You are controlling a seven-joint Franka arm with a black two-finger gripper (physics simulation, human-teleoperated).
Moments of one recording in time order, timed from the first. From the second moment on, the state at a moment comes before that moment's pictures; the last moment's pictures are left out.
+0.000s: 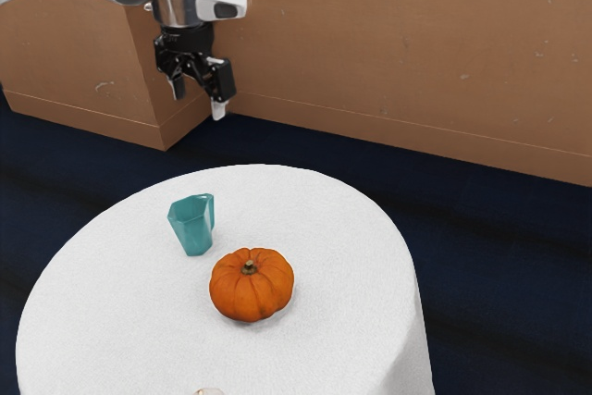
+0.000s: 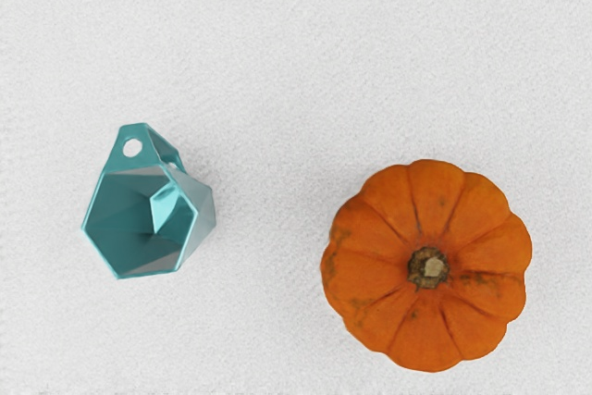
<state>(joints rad) -0.24 0.05 0.10 -1.52 0.11 1.57 0.05</state>
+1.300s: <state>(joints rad) -0.10 0.53 0.26 -1.62 -0.11 2.11 0.62</state>
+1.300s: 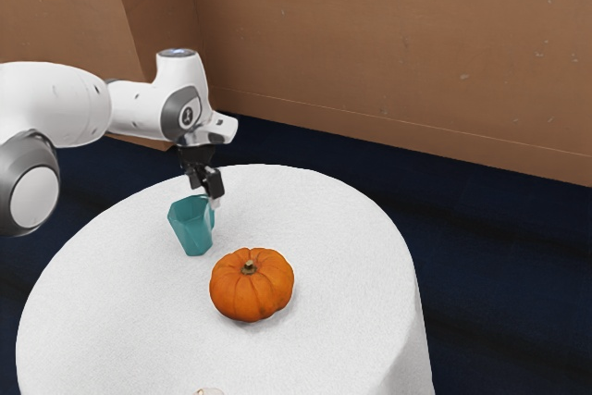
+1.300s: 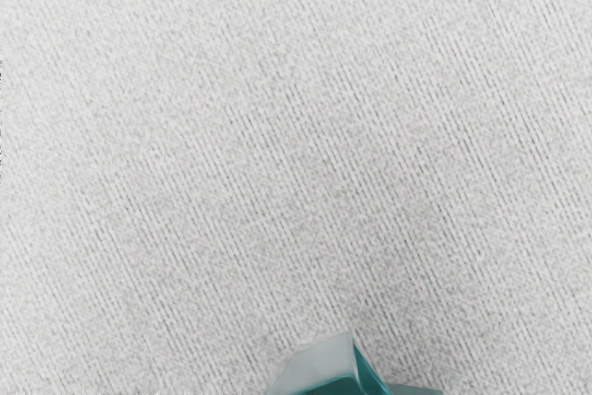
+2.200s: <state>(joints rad) -0.10 0.57 0.27 -1.61 -0.18 2.10 0.32</state>
